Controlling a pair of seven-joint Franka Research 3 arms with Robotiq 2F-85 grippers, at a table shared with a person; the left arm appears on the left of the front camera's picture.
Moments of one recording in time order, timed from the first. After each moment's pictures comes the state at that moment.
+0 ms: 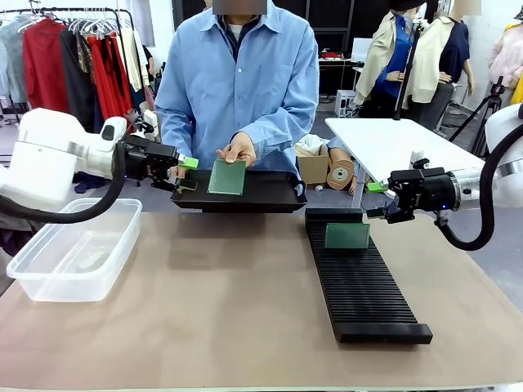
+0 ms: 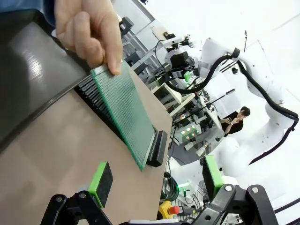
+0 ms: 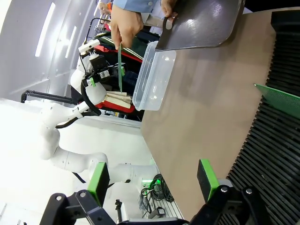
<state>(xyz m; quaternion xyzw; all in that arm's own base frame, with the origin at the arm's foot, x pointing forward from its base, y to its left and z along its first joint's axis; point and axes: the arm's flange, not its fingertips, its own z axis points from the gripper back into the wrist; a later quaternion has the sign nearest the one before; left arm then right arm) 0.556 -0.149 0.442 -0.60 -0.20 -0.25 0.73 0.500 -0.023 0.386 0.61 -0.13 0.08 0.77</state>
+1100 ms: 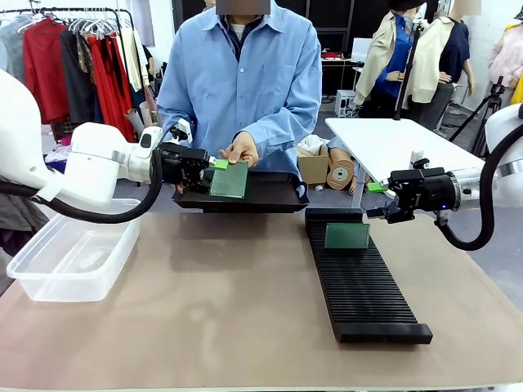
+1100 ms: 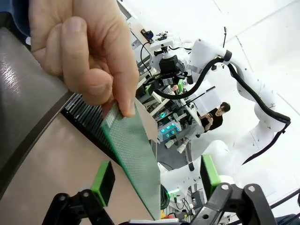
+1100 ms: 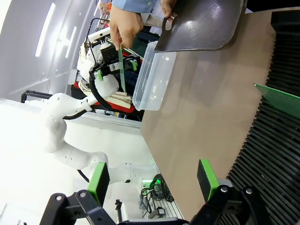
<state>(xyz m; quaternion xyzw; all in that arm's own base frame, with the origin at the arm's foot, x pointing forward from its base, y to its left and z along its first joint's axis) 0.599 -0.209 0.409 -0.65 -0.16 -0.27 0.70 0.500 -0.023 0.386 0.61 -0.13 0.08 0.77</state>
